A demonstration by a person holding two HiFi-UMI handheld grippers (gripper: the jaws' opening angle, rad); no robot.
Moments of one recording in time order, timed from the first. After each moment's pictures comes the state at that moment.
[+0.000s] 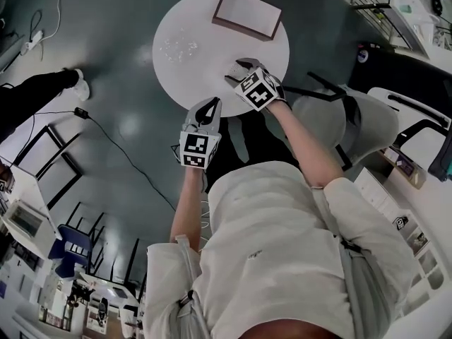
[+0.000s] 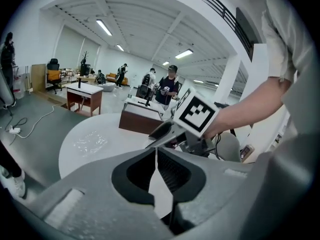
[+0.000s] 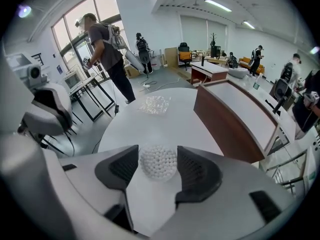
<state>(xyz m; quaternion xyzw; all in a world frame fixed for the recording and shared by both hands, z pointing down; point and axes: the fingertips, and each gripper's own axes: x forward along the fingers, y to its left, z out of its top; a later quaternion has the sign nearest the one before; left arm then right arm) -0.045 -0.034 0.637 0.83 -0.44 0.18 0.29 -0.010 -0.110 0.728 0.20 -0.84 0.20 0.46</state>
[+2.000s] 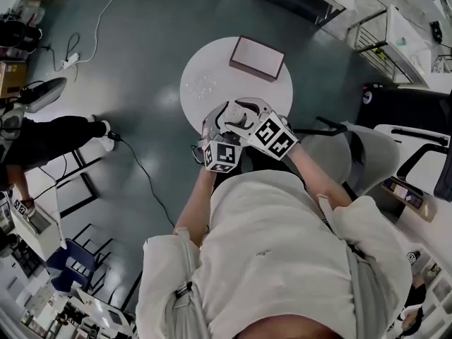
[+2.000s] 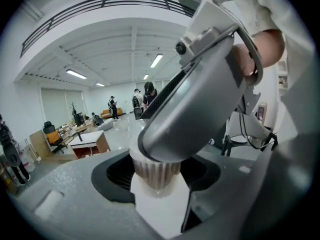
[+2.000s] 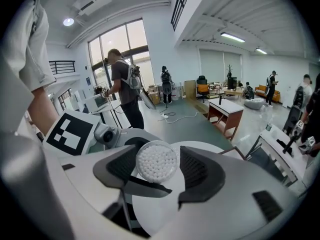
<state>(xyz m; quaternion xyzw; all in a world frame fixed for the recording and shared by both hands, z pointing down) -0.022 -0.080 0.556 0.85 -0.47 0.24 0.03 -0.054 -0.065 0.513 0.13 -0.93 0.13 0.31</state>
